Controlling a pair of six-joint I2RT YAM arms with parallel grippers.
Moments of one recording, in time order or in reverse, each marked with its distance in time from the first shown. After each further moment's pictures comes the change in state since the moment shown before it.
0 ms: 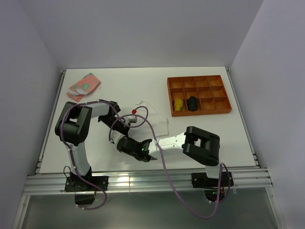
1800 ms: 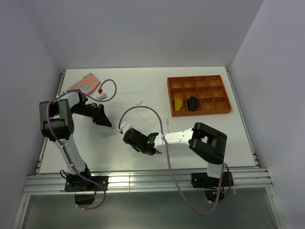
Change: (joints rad) left arm 0.444 0.071 0.212 -0.222 0.158 -0.009; right arm -0.090 -0.066 -0.042 -0.058 -0.038 0.160
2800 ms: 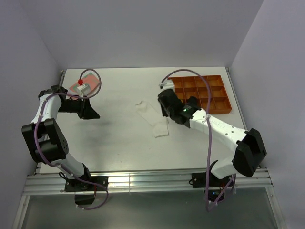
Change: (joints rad) left arm 0.176 -0.371 -0.037 0.037 -0.030 -0.158; right arm -0.393 -0.410 0.055 -0.308 0.036 0.131
